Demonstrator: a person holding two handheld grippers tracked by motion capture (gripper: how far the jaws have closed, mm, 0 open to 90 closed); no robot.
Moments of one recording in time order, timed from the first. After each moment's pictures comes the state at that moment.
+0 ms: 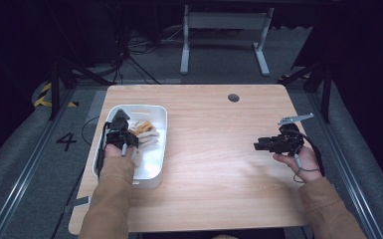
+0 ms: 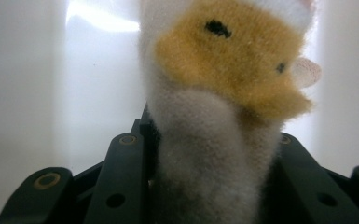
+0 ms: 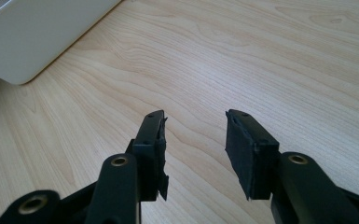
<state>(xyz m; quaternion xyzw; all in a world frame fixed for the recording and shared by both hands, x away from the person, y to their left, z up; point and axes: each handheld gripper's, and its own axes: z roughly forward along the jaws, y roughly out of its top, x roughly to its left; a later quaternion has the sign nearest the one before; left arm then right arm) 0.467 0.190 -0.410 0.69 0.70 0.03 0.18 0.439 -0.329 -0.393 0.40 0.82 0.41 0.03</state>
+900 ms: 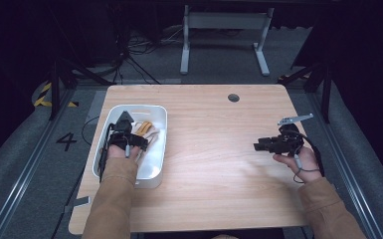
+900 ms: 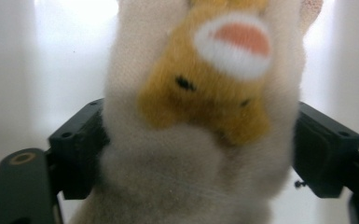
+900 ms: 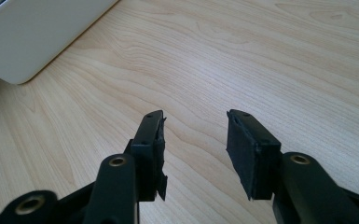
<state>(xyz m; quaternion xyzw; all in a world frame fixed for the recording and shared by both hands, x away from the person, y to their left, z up) 0.473 0.184 -0.420 0.70 0.69 0.01 0.15 0.439 -0.329 -0.395 0.40 0.82 0.41 0.03</state>
